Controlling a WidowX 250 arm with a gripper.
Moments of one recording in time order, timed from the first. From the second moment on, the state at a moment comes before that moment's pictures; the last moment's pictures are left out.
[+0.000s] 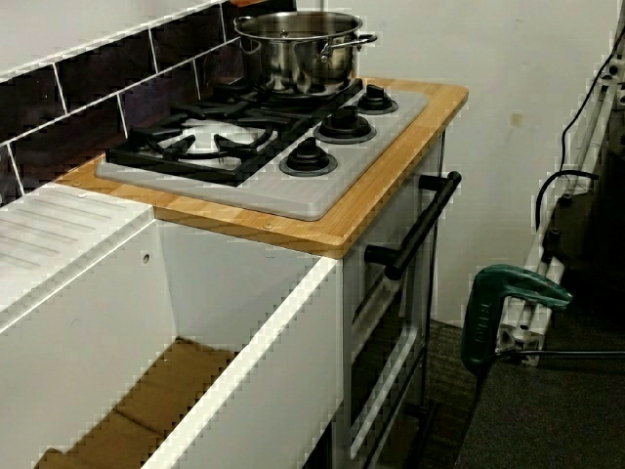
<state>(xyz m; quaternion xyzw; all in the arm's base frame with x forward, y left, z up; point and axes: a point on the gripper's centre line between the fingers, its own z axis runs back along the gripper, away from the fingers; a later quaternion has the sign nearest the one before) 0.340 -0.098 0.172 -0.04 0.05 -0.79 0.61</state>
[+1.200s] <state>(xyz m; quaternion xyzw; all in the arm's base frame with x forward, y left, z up) 0.329 -0.015 0.154 -0.02 0.07 -0.73 0.68</state>
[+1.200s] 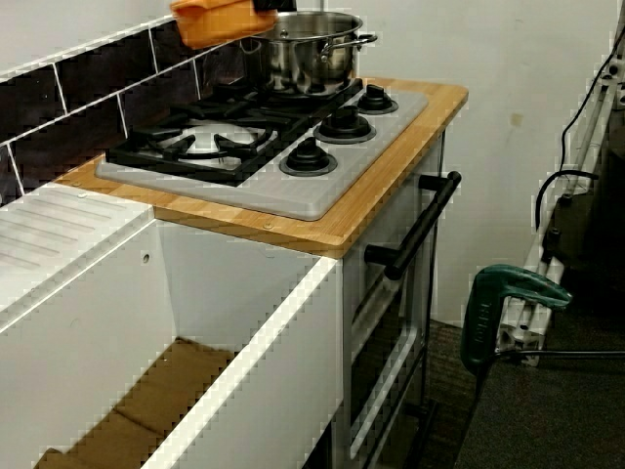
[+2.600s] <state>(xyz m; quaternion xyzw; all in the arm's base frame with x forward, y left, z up) 0.344 0.003 0.228 0.07 -0.05 -0.69 0.72</state>
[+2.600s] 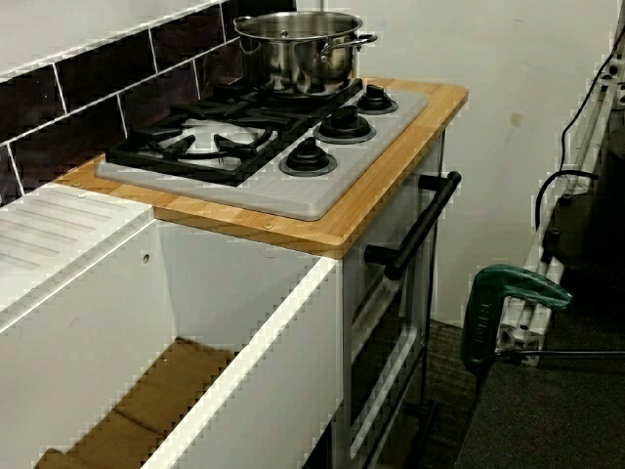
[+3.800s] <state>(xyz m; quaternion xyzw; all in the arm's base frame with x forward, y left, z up) 0.343 0.027 0.167 -0.05 0.05 -0.57 0.82</state>
